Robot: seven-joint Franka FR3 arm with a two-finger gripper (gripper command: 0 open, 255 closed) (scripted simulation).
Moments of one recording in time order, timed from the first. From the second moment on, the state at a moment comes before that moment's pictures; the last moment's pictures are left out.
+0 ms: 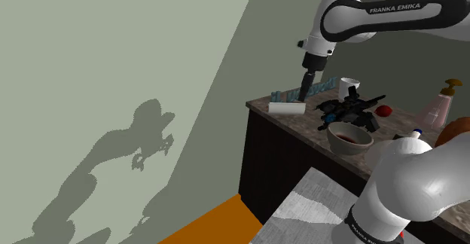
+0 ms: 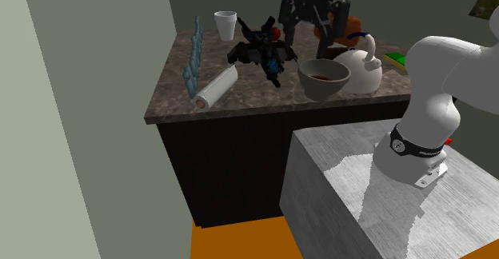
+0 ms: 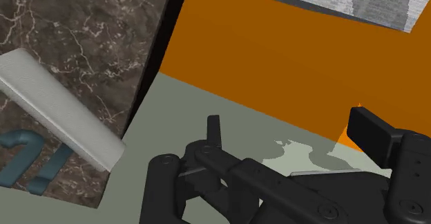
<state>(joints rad) 0.01 -0.68 -0.31 -2.42 -0.15 1.80 -0.52</state>
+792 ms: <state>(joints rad) 0.08 -0.28 -0.63 -2.22 -0.14 1.98 -1.04</state>
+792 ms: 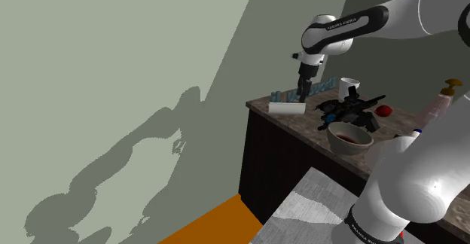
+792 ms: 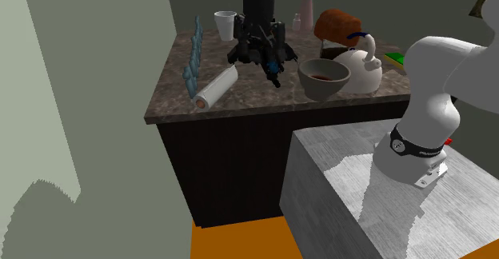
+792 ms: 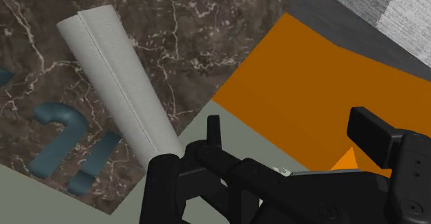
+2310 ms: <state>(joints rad) -0.04 0.40 -0.69 -1.83 0.29 2.10 -1.69</state>
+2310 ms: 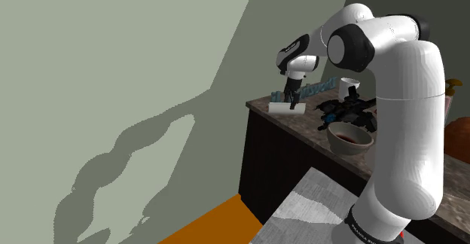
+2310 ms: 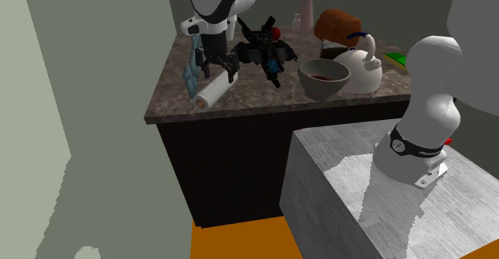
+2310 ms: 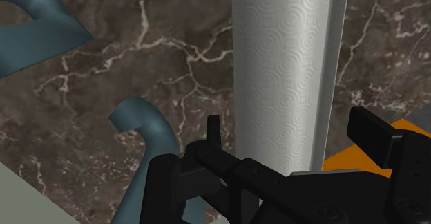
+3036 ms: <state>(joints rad) -0.04 0.40 -0.69 -1.83 0.29 2.10 -1.69</state>
